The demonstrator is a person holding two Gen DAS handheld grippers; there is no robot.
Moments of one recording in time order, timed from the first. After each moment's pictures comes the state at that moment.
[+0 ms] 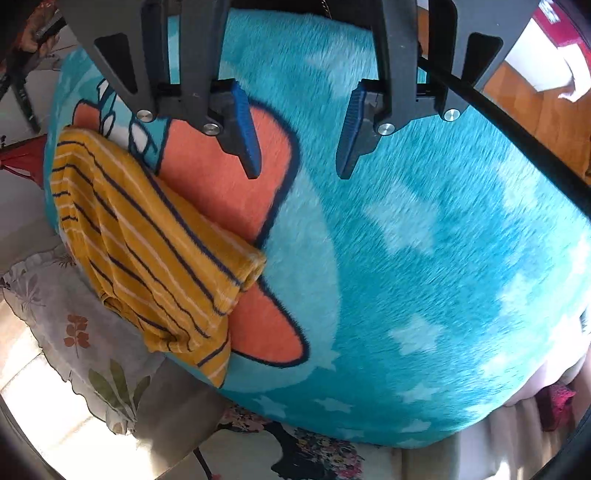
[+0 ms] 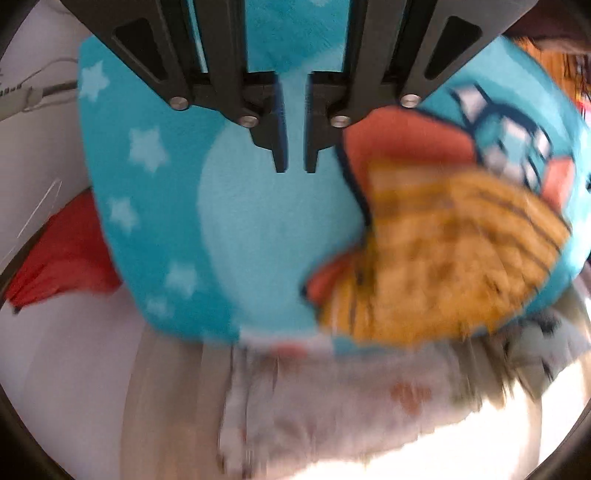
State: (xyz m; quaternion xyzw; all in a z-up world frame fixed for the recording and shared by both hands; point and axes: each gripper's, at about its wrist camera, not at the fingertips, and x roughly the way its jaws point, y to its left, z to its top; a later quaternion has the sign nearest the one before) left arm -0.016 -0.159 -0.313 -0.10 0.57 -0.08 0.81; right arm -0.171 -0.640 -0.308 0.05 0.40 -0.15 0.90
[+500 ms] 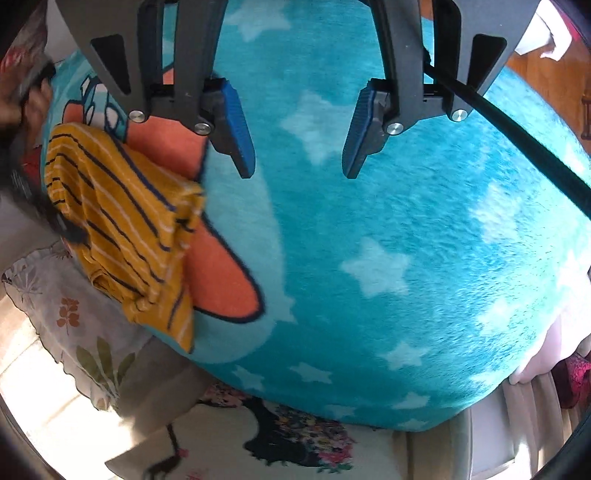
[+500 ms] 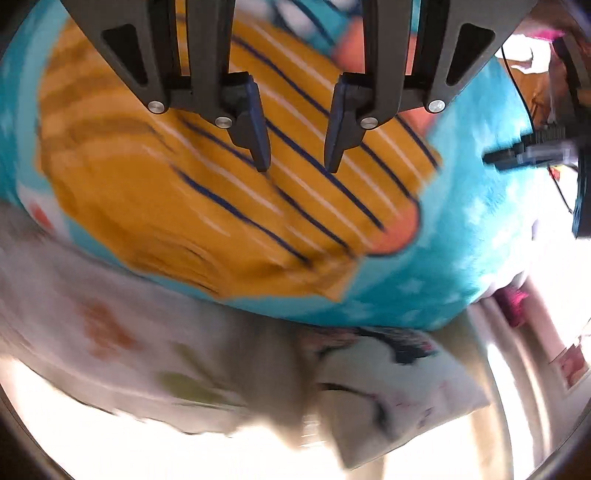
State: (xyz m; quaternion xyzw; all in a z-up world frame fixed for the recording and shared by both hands) left arm 0.047 -0.091 -0.308 -0.08 0.56 -0.11 0.82; right arm 0.052 -0.379 -0.318 0.00 0.45 0.08 0.89
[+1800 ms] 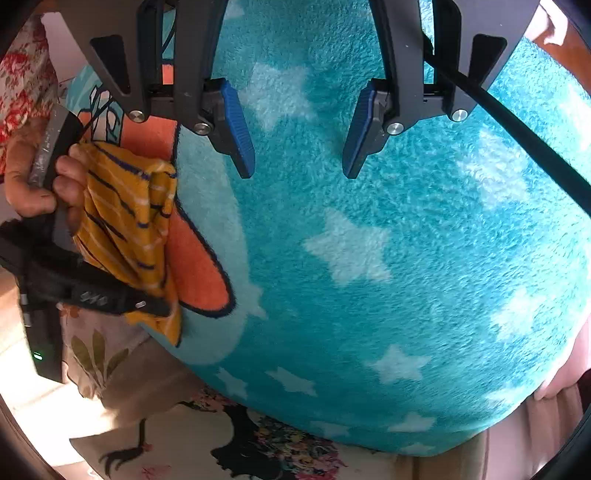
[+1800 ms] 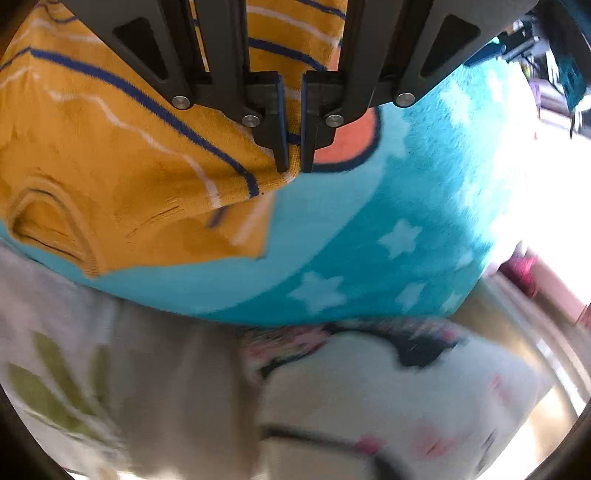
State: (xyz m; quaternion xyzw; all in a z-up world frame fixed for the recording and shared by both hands) left arm 0.084 -0.064 -0.328 -0.10 0.58 -0.16 0.79; right arm 0.177 -0.312 -0.361 0.07 0.52 0.09 0.85
